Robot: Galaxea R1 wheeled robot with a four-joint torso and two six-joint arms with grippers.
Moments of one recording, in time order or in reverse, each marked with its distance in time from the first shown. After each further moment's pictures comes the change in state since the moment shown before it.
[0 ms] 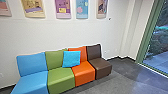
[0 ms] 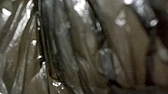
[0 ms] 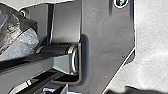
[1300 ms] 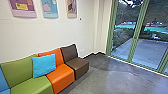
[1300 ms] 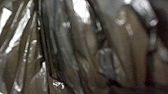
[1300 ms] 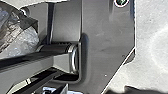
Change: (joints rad) left arm 0.000 0.000 0.000 0.000 0.000 0.000; right arm -0.003 0.000 0.000 -0.009 0.000 0.000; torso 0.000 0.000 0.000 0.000
